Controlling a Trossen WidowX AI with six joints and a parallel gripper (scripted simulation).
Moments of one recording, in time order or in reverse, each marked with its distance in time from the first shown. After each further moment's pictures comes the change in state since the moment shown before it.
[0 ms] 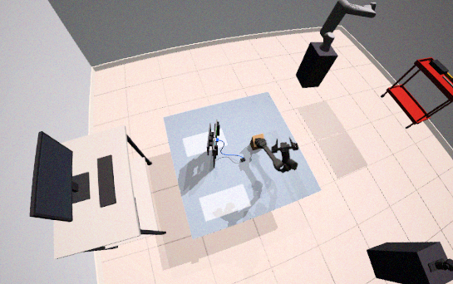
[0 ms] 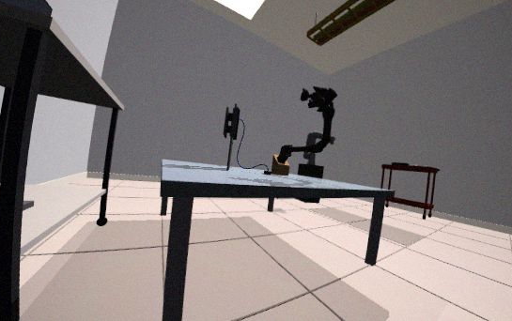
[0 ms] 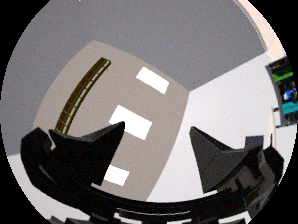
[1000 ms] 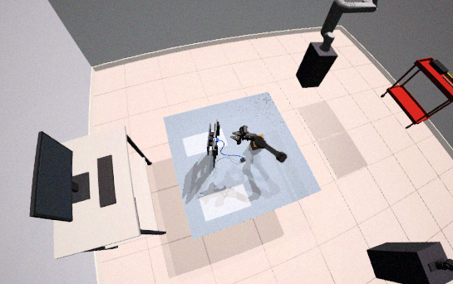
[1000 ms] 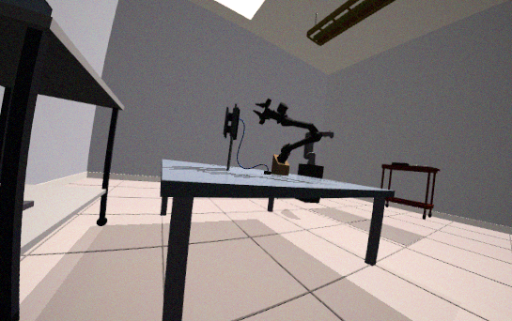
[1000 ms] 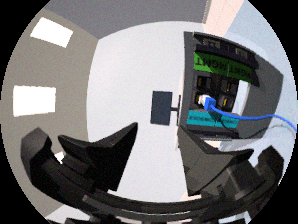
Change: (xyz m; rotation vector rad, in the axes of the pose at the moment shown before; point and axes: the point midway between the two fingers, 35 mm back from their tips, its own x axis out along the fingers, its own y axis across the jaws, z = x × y) arm 0.051 -0.353 0.111 -0.238 0.582 -0.973
